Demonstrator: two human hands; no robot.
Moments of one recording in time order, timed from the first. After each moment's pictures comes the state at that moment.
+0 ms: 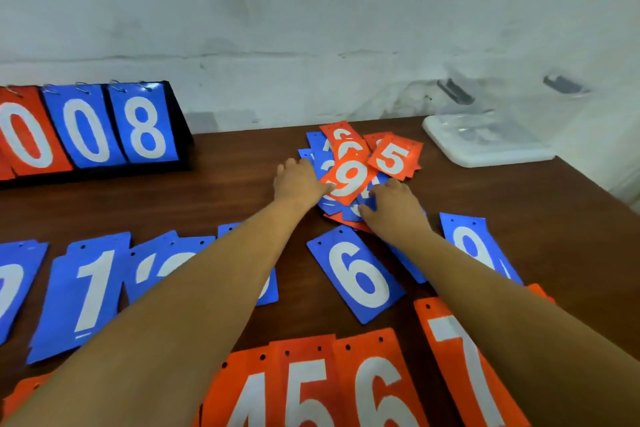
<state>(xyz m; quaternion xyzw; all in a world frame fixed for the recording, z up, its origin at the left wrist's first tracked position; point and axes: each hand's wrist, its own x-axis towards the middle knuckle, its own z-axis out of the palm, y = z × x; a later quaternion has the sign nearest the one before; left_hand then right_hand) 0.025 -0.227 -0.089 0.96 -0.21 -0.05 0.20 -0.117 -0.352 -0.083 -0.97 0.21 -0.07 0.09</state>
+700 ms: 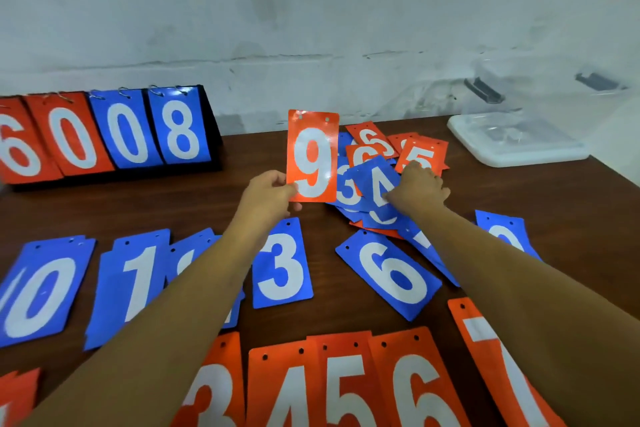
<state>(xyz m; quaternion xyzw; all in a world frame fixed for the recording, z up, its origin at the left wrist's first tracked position) 0.004 -0.124 -0.073 0.80 -0.09 -0.14 0.58 -0.075 -0.350 -0.066 -0.89 0.41 -0.04 0.19</state>
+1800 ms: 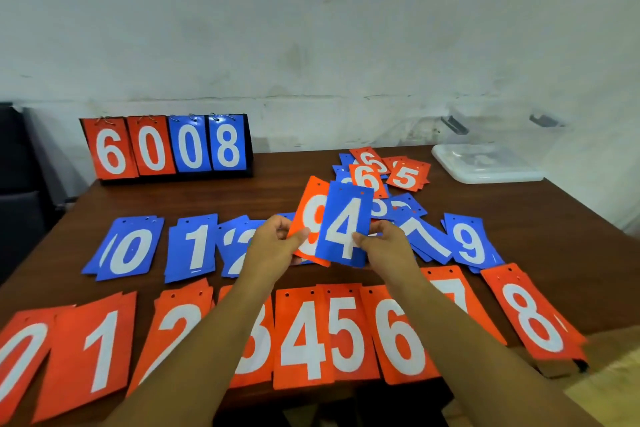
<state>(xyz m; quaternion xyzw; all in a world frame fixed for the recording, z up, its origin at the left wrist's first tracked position) -0.133 -0.041 -0.058 0.77 -0.10 -0.10 0.62 -0.210 -0.216 -0.048 -0.74 0.33 -0.12 0.57</state>
